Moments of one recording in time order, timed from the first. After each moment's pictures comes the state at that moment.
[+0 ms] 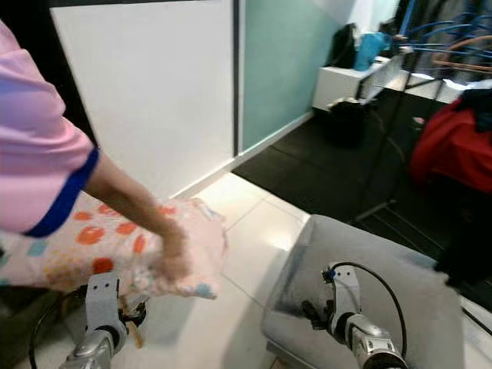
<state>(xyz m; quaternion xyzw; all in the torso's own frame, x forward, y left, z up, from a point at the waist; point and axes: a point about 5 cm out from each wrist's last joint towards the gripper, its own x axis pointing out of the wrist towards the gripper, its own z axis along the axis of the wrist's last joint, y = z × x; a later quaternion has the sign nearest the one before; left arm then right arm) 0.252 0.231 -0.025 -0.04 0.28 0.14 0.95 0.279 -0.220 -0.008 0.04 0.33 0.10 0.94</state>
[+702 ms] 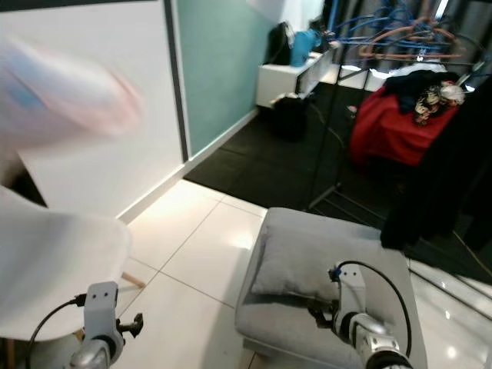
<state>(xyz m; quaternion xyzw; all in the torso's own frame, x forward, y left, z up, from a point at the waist) 0.244 0.231 -0.032 -0.02 0.29 0.12 0.95 0.274 -0.233 -0.010 0.08 0.35 0.05 0.93</state>
